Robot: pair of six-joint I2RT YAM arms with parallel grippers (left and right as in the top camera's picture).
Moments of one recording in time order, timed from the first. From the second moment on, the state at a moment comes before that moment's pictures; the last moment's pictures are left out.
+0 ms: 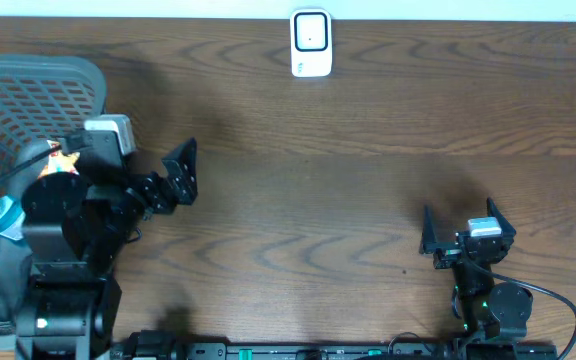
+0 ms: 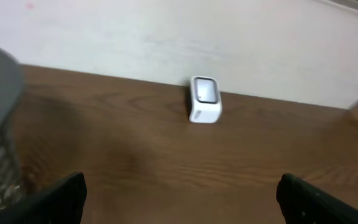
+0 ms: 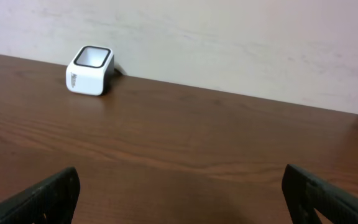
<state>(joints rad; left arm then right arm) -0.01 0.78 1.04 -0.61 0.24 -0.25 -0.02 0.01 0.01 -0.06 -0.10 -0.12</state>
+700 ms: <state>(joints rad) -0.01 0.96 1.38 -0.73 -0.07 -0.25 -0.02 0.01 0.01 -0.06 -0.10 -0.12</state>
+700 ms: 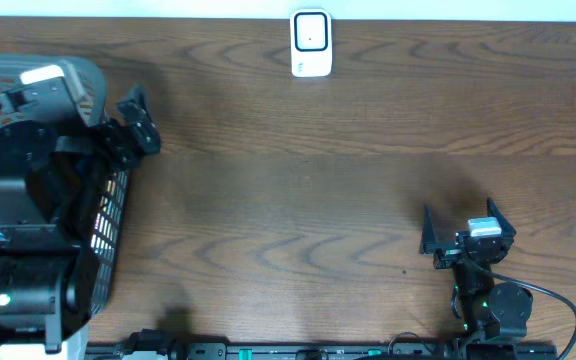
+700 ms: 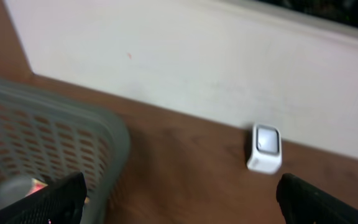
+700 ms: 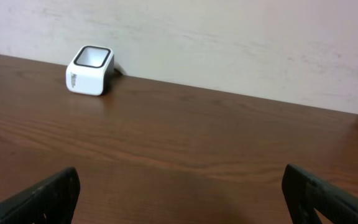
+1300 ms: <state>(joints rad) -0.01 1.05 1.46 -0.73 -0.40 -0.22 -0.02 0.01 0.01 -0.06 -0.10 -0.12</state>
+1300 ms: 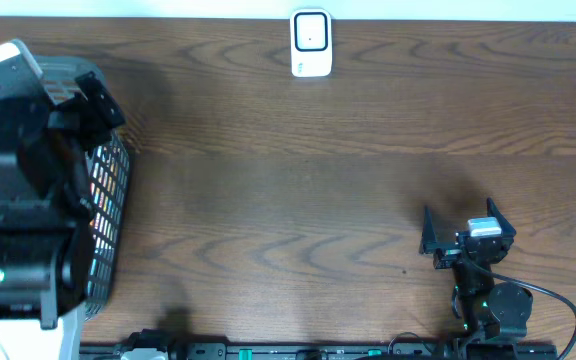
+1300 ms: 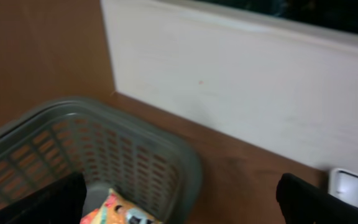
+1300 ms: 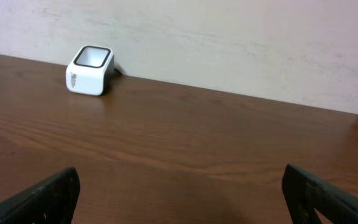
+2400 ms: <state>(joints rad) 0.37 1.19 1.46 -0.81 -0.62 -0.25 -0.02 0.01 0.01 -0.06 -0.10 -0.12</state>
